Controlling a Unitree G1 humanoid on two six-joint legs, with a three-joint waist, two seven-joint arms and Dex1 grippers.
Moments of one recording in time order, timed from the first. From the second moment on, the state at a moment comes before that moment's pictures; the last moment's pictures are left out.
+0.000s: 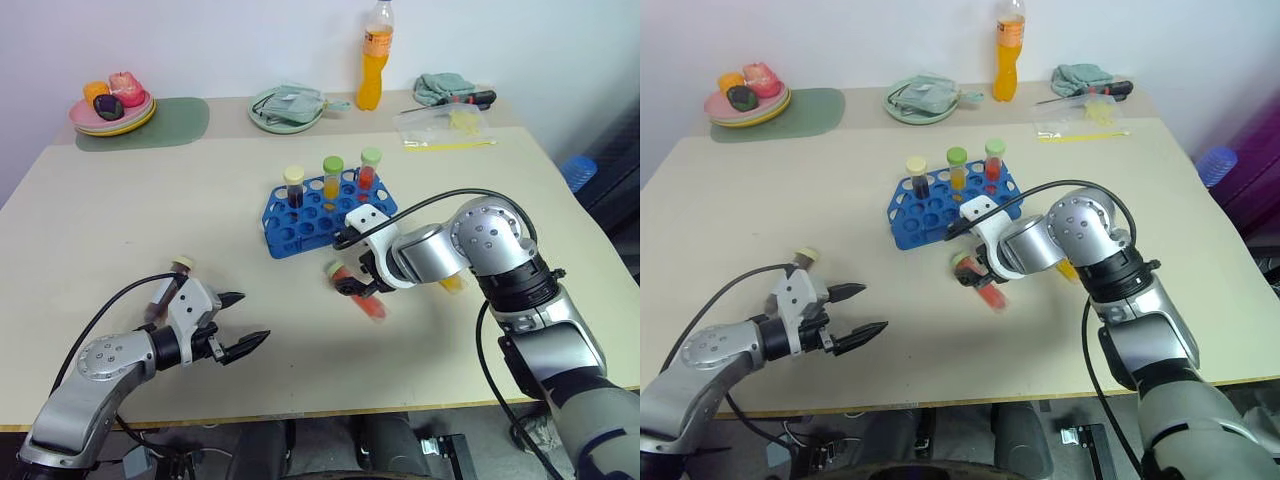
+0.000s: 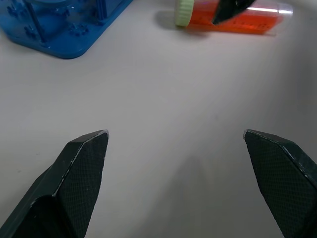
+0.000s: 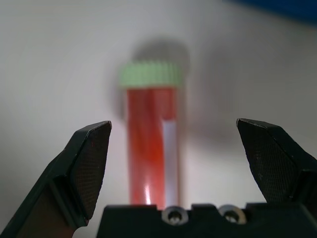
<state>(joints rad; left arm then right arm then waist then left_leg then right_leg) 0.16 0.70 0.07 -0.43 -0.44 0.42 -0.80 -0.92 -0.50 0.36 0.03 1.39 1.61 -0.52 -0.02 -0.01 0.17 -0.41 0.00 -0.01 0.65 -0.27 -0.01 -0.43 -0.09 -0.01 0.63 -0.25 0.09</state>
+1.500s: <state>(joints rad) -0.03 0.40 -0.07 -0.47 -0.34 0.33 -0.59 -0.50 -0.19 0.14 0.14 0.22 0.00 0.04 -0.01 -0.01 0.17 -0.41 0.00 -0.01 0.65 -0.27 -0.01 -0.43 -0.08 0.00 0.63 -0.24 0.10</state>
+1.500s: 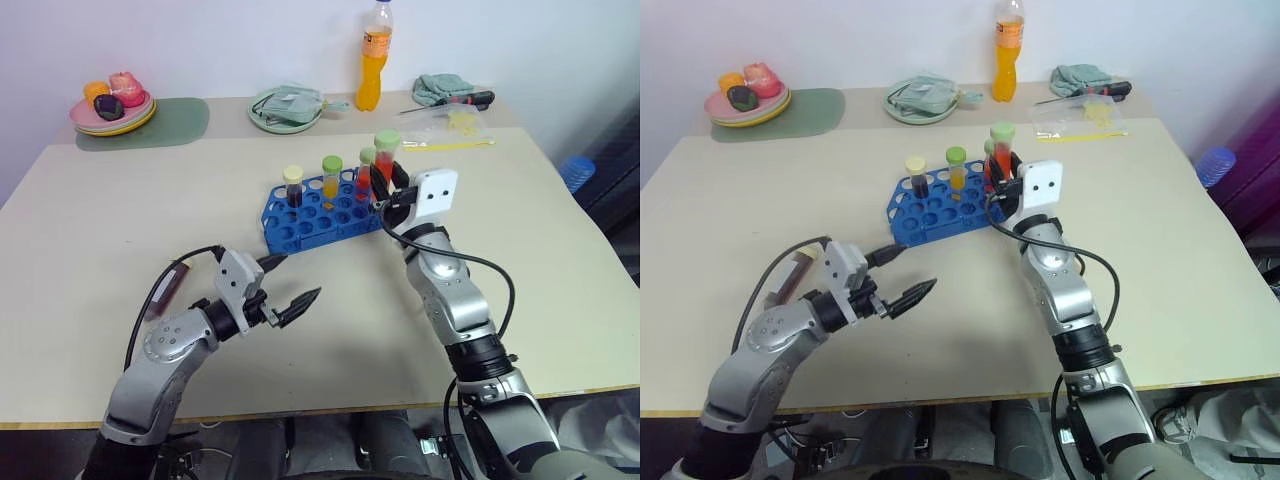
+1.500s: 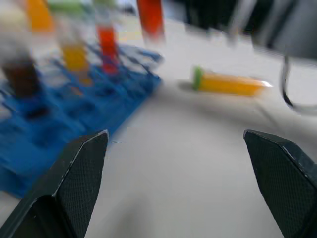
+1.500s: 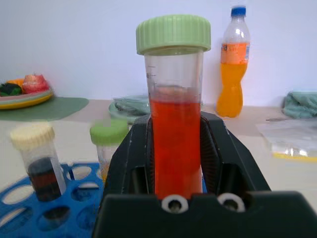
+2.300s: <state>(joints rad) -0.02 0.37 -0.09 -0.48 -0.32 0.34 -0.57 -0.61 -0.09 0.01 0.52 0.13 -0.26 0.12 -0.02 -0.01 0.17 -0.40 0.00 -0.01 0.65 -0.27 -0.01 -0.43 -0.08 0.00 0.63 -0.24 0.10</state>
